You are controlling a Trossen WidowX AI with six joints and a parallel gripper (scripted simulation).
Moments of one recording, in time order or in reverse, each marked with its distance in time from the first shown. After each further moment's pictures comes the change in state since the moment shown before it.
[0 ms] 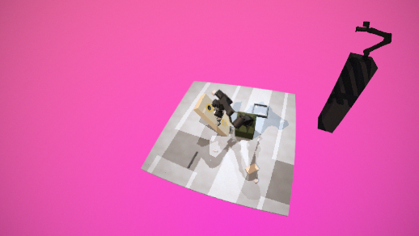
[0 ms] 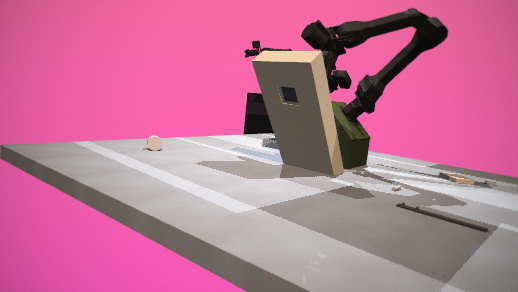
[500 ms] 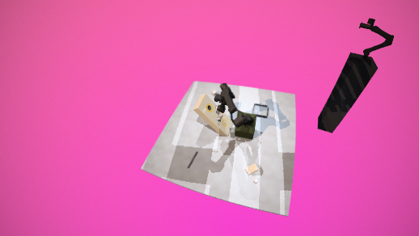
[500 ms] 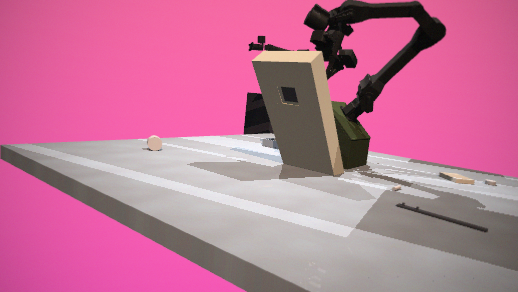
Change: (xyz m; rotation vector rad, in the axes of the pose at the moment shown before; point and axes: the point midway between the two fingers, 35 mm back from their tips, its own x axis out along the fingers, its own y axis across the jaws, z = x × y) arm -0.067 -0.003 0.007 0.004 0.002 -0.005
